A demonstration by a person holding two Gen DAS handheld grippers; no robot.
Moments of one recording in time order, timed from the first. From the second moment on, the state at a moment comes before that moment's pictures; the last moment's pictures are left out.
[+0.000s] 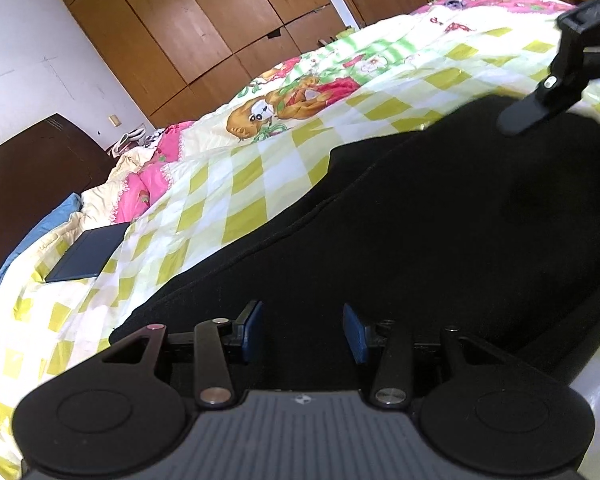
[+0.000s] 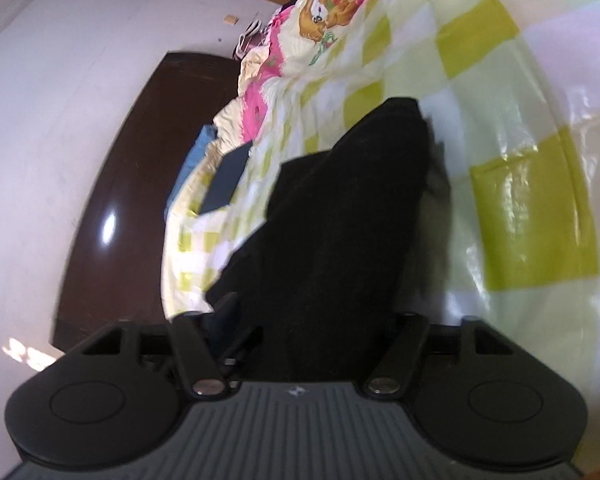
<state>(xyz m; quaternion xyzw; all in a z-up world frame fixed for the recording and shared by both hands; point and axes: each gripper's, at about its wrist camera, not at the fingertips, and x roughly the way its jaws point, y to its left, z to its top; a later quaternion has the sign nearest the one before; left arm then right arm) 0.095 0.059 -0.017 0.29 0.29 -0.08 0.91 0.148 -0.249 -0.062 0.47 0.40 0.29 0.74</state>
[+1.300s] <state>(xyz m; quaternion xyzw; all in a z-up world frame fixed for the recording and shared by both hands) 0.097 0.062 -0.024 0.27 0.30 -0.10 0.91 0.173 -0.241 -0.084 0.48 0.43 0.34 0.68</state>
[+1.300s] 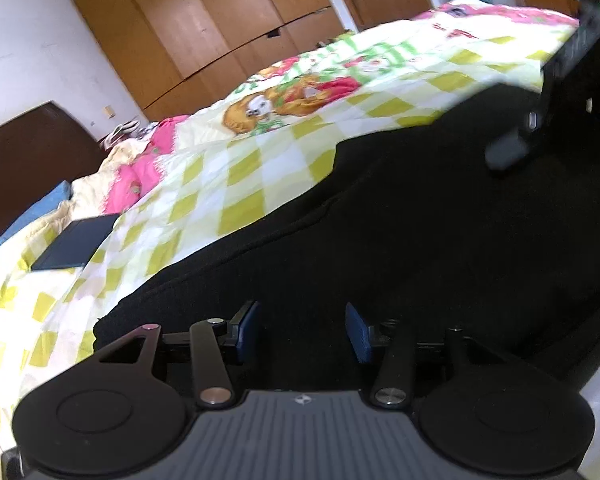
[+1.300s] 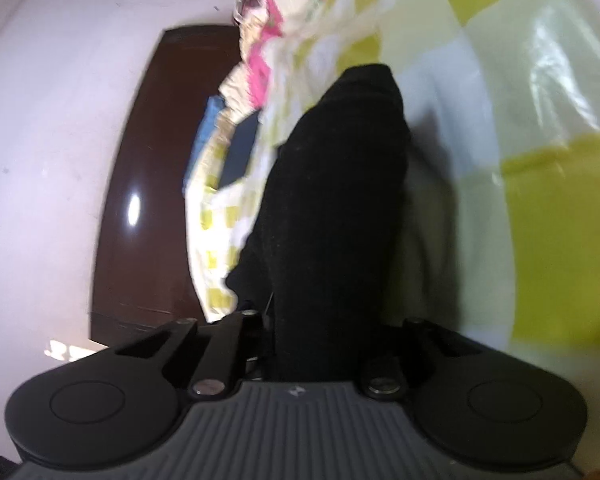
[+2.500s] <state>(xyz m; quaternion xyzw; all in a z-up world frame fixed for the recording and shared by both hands) 0.027 0.011 -0.020 0.21 0.25 -0.19 0.92 0.152 -0.140 0.107 0.19 0.55 0.08 0.81</state>
